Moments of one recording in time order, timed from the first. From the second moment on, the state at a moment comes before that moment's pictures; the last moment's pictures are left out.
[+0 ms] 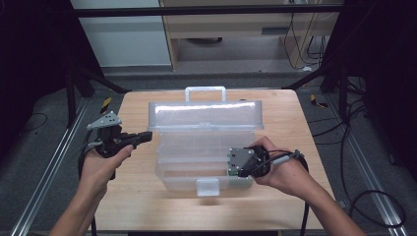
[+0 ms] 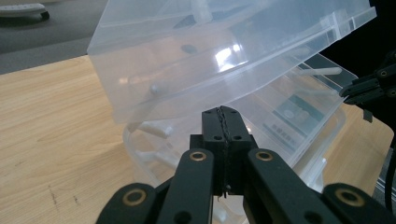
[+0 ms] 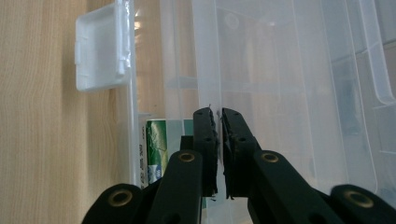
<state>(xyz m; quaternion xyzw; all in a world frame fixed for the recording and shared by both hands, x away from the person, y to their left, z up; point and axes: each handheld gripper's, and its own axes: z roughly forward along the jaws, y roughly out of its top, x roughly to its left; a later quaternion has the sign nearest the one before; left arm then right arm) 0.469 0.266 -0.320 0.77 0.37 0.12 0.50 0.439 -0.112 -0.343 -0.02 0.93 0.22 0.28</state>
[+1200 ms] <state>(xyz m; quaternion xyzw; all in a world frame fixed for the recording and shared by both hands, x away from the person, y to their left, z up) 0.449 0.262 -0.344 0.78 0.36 0.12 0.49 0.402 -0.146 -0.344 0.06 0.90 0.30 0.30</state>
